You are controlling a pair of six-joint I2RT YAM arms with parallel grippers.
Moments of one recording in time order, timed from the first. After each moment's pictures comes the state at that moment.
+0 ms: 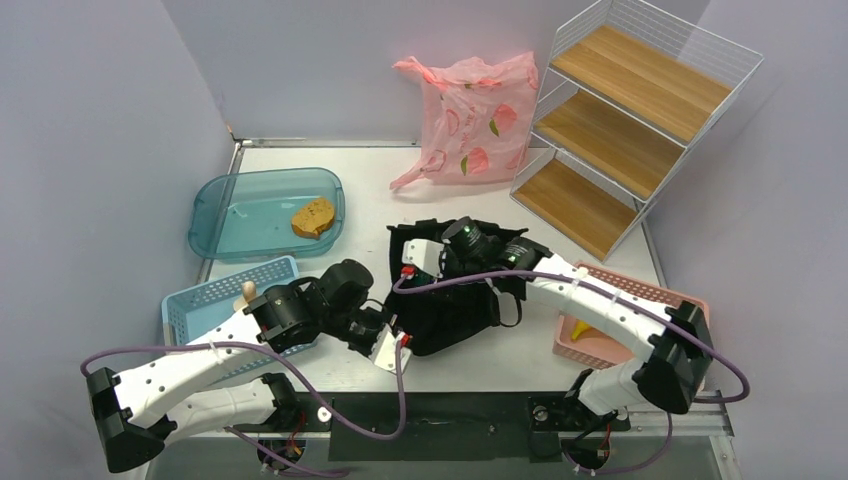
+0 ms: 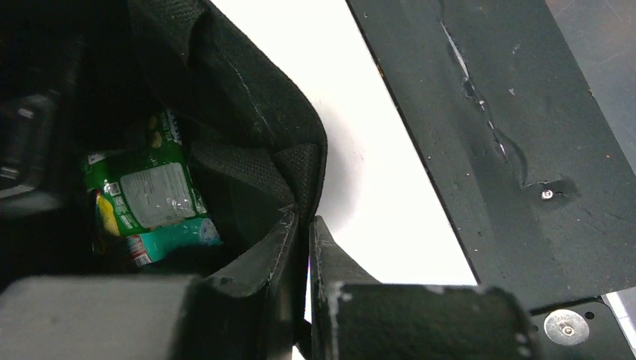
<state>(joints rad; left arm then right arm) -0.99 0.95 0.91 -0.81 0.52 0.97 0.89 1.37 1.18 -0.69 0.03 -0.66</state>
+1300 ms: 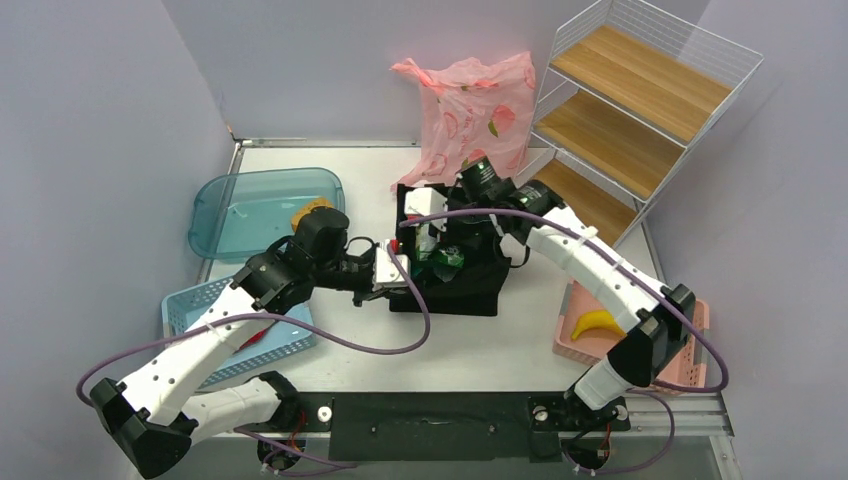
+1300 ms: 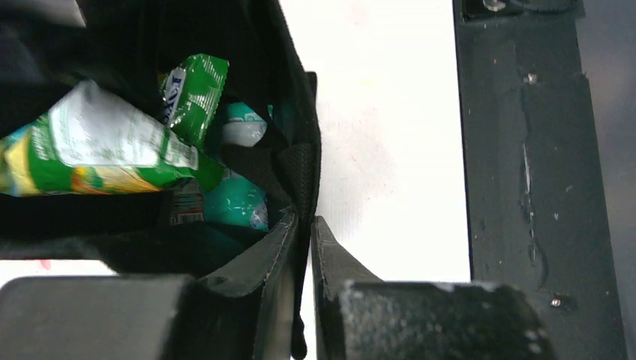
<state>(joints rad) -0.73 1.05 1.09 -0.69 0.62 0.64 0.71 1.59 1.53 -0.90 -0.27 -0.79</state>
